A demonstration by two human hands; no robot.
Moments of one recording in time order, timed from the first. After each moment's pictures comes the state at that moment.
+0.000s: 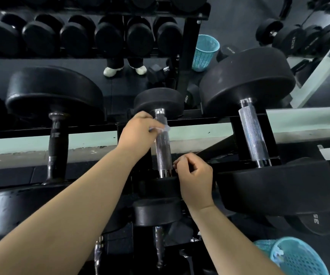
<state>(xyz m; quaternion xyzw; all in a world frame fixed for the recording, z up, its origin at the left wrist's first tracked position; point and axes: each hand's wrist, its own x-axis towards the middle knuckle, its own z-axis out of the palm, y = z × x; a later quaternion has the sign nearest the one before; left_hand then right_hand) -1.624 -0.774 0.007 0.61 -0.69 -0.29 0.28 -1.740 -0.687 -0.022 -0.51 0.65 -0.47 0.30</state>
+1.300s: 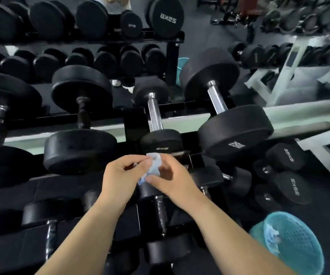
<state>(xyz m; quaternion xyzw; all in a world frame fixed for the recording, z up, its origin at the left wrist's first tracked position) -1.586 -0.541 0.054 0.57 -0.47 -0.51 0.45 -1.709 -0.527 0.040 -0.55 0.52 -0.39 0.52</state>
